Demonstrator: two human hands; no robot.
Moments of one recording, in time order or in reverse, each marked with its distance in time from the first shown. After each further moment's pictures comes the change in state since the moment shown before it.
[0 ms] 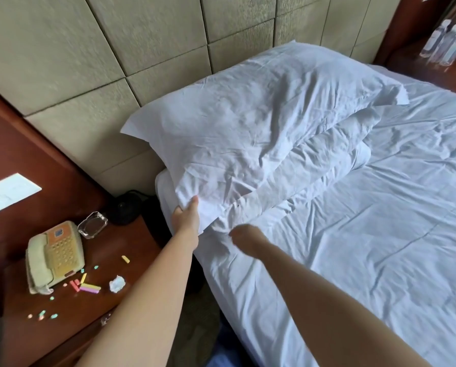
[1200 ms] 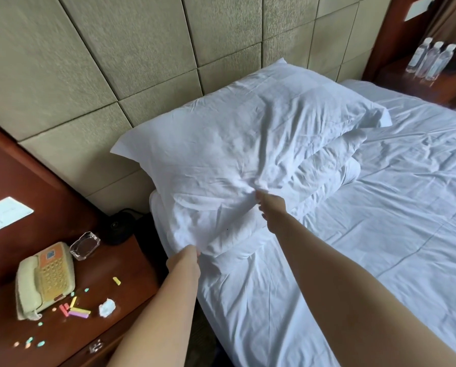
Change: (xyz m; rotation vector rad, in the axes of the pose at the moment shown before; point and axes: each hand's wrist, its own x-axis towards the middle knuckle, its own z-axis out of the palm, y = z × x) left_hand -0.018 -0.022 0.016 0.049 0.177 -0.442; right_hand 0.021 0.036 -0.113 1.319 0.427 0.437
